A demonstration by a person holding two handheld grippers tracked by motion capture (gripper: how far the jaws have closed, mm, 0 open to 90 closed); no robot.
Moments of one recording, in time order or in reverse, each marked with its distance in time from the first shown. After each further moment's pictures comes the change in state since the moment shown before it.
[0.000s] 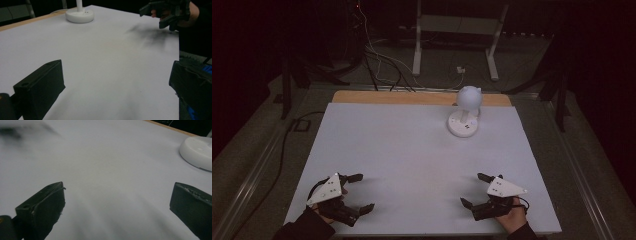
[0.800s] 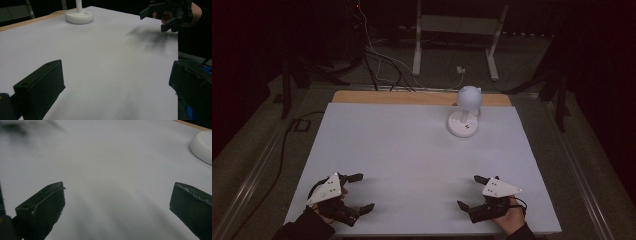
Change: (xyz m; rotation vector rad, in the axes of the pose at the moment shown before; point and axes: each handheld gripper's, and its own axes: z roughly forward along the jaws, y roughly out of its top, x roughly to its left) left arm 0.000 0.001 0.000 -0.004 -0.004 -0.006; right arm 0.010 0.008 0.003 0.053 0.023 0.002
